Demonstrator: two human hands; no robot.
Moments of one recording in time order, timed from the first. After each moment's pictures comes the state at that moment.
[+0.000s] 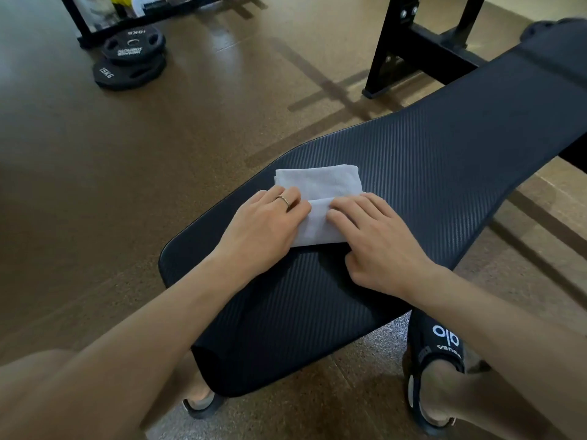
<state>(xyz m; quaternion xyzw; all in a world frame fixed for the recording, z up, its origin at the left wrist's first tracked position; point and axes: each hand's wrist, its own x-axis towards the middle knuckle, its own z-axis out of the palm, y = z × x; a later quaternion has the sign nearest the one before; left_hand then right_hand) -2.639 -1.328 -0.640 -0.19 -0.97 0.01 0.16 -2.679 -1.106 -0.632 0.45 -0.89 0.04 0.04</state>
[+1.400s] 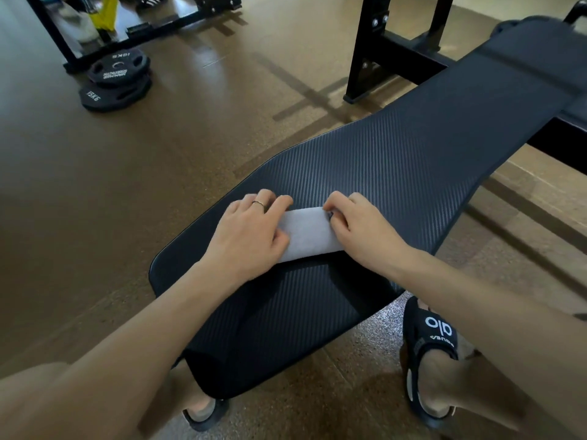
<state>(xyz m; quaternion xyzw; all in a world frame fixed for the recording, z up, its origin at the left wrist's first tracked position) -2.633 -1.318 -0.627 -0.08 -1.00 -0.03 0.02 -2.690 -1.105 -0.639 0.23 -0.91 0.33 -0.07</state>
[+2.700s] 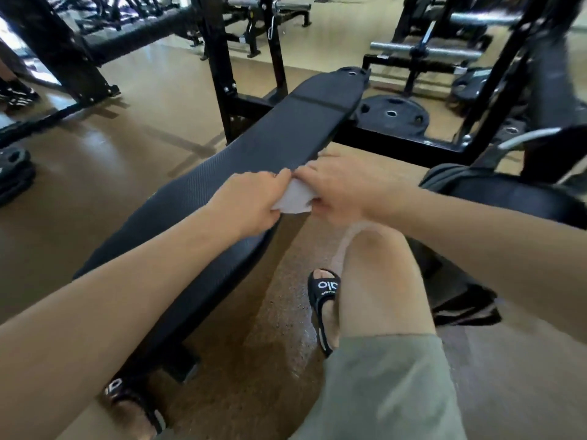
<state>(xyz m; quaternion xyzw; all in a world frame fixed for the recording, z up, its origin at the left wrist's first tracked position) -2.593 -1.083 -0.498 -0.31 -0.95 0.08 0.05 -2.588 -0.886 -0.496 0.34 -0.93 -0.08 0.10</state>
